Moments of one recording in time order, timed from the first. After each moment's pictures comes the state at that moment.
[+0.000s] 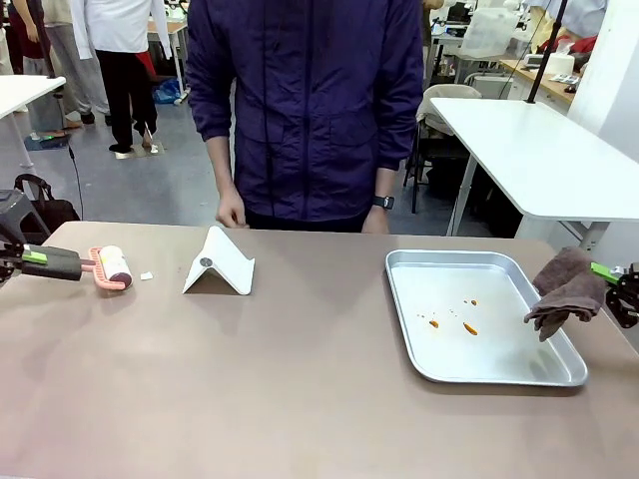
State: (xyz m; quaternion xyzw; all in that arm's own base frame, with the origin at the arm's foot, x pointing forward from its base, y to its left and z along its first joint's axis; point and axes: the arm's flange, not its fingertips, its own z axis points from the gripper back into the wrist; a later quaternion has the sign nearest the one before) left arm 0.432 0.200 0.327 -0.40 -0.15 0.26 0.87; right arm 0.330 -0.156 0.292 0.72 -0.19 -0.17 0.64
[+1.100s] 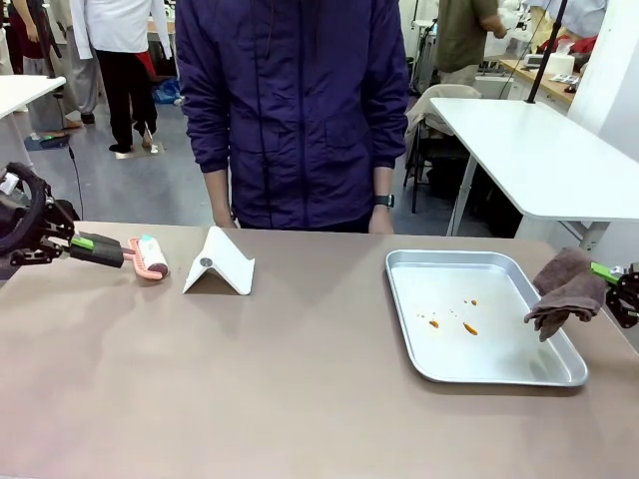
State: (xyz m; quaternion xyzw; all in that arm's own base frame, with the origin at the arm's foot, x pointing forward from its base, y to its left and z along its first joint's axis) left arm 0.490 0.143 0.341 -0.39 -0.10 0.24 0.88; right arm 0.330 -0.156 0.292 0.72 -0.19 -0.17 0.64
